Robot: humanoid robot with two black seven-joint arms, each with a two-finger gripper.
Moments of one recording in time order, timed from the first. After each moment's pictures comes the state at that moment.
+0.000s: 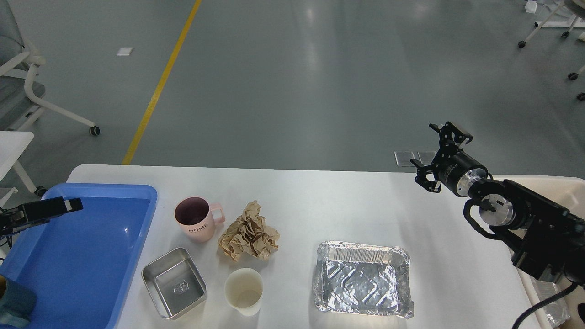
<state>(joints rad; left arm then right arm) -0.17 1.29 -0.87 -1.52 1.12 -0.39 -0.19 0.75 -0.41 0.49 0.76 0.15 0.17 0.14</state>
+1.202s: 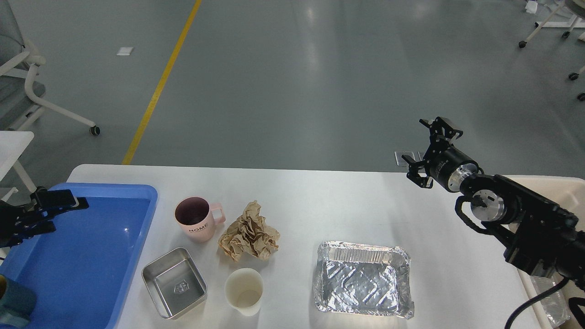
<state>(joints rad) -0.32 1.12 -0.86 -1.44 0.99 -0.55 0.11 0.77 -0.38 0.49 0.77 0.12 0.16 0.14</state>
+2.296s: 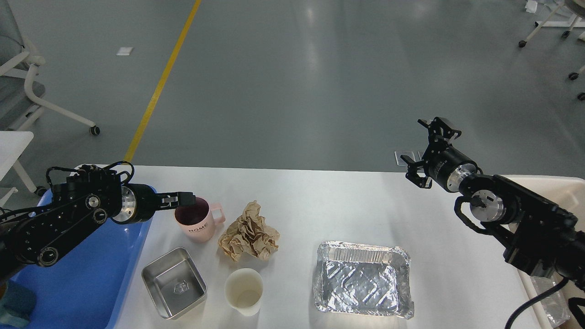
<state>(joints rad) -0.70 0.49 -0.57 -1.00 1.50 -0.54 0.09 0.77 -0.39 0.49 0.78 0.11 0.16 0.14</state>
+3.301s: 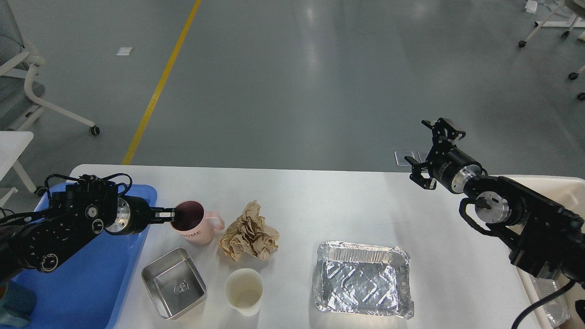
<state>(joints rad) -0.72 0.48 -0.47 -0.89 1.55 -0.55 -0.02 0.76 -0.41 0.49 0.79 0.10 0.16 0.14</state>
